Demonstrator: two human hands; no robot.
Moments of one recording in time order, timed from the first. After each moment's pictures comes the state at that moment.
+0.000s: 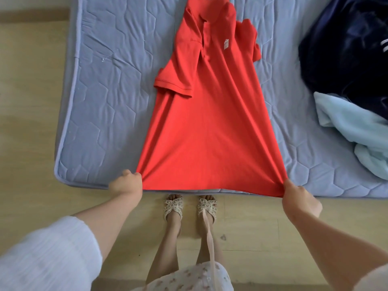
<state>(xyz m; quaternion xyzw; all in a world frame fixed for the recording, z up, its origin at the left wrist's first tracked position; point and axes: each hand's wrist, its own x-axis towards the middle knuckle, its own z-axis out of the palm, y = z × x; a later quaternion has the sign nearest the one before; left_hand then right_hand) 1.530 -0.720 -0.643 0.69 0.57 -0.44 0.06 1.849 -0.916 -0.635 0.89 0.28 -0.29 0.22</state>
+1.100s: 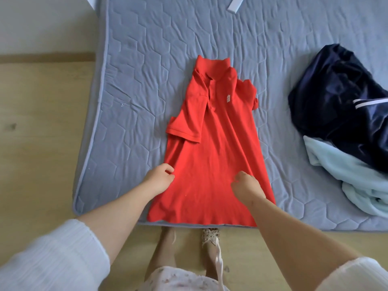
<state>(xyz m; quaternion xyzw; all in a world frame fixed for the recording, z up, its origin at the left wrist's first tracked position) 1.598 -0.629 -0.581 0.62 0.62 -0.16 0.45 1.798 -0.750 -0.567 0.85 0.27 -0.45 0.00</state>
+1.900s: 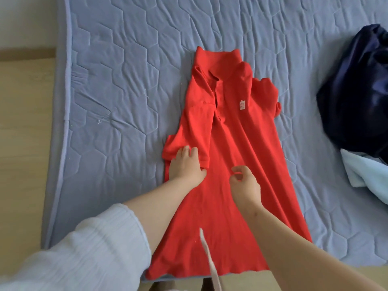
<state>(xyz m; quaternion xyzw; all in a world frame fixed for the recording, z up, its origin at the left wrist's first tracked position) 1.697 -0.528 -0.690 0.81 0.48 -0.20 0.26 1.791 -0.640 -0.659 0.87 0.09 -0.41 -0.25</state>
